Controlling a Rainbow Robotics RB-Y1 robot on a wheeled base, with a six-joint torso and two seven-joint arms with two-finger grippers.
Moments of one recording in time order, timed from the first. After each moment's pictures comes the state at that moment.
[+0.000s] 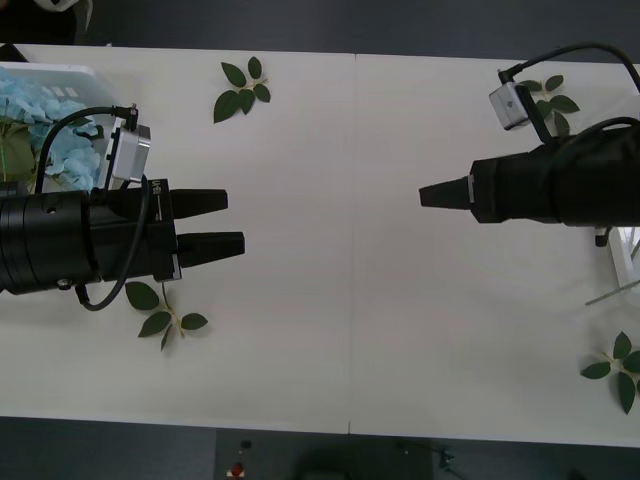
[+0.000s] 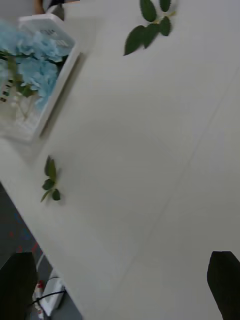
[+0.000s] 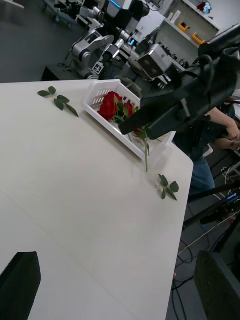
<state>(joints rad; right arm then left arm) -0.36 -1.12 0.32 -2.01 -1.63 0.80 1.54 -0.22 1.15 -0.44 -1.98 2.42 0.61 -2.69</state>
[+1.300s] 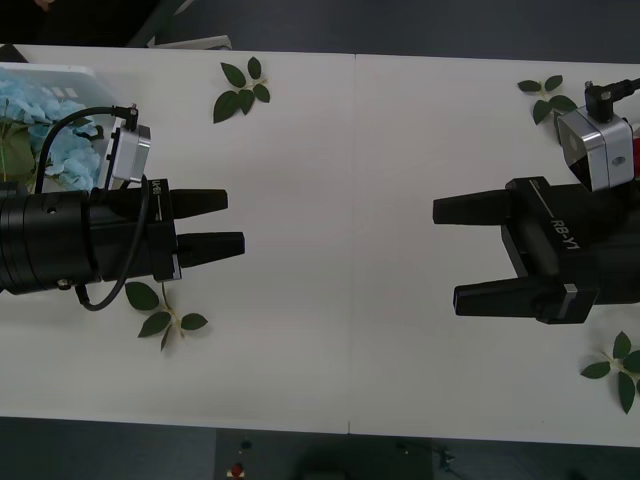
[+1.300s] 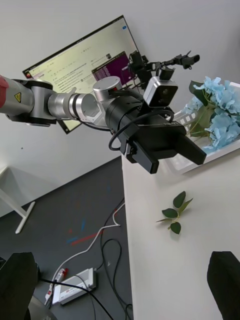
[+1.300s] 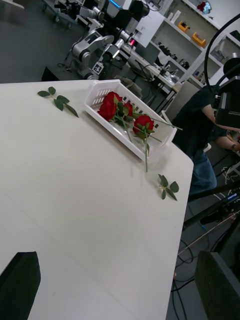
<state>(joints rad) -0.11 -1.10 0.13 -2.16 -2.37 0.98 2.58 -0.22 1.15 -0.44 -1.98 2.42 0.61 -2.69</state>
